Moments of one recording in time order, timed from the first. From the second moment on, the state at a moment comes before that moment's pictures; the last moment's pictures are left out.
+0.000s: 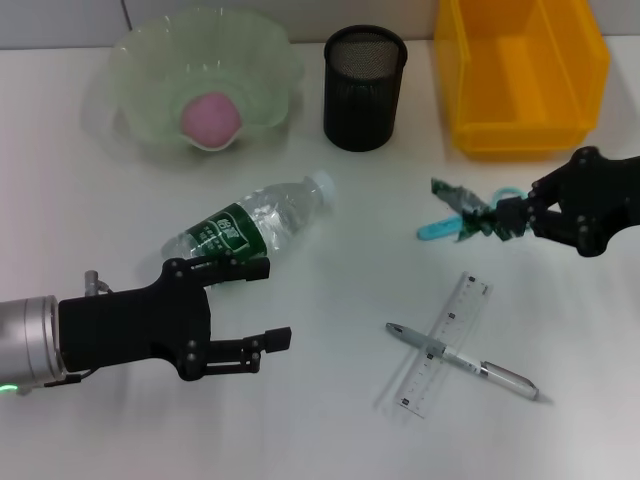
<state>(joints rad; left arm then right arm) -0.40 -1.96 1.31 0.35 1.37 1.59 -0.91 0.55 2.04 -0.72 -1.00 -2.19 -1.75 1.54</state>
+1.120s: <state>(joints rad) -0.43 -1.96 1.30 0.35 1.37 1.59 -0.92 0.49 2.07 -0.42 -0.44 -1.85 -1.59 0.90</state>
